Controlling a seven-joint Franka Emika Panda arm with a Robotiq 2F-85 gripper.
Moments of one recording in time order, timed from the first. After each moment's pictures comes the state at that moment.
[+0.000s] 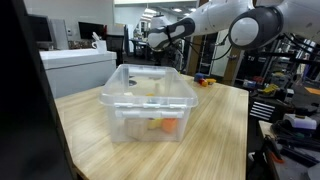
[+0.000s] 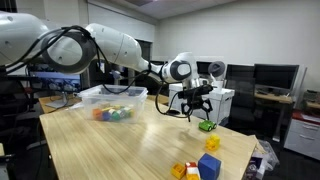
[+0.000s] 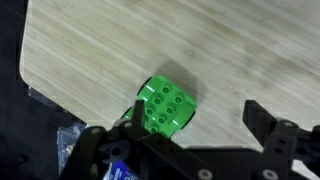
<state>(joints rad) -0.35 1.18 -0.15 -0.70 -0.14 2.06 -0.66</state>
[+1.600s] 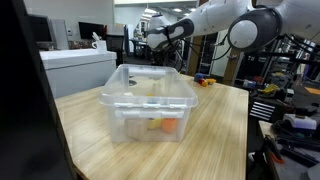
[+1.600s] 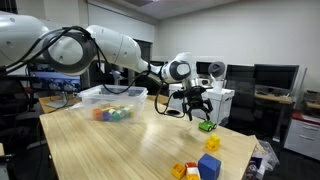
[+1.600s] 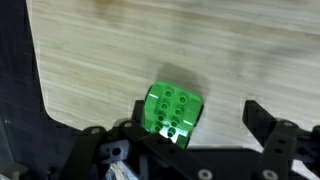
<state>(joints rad) -0.33 1.19 -0.20 -0.69 -0.13 2.06 -0.34</state>
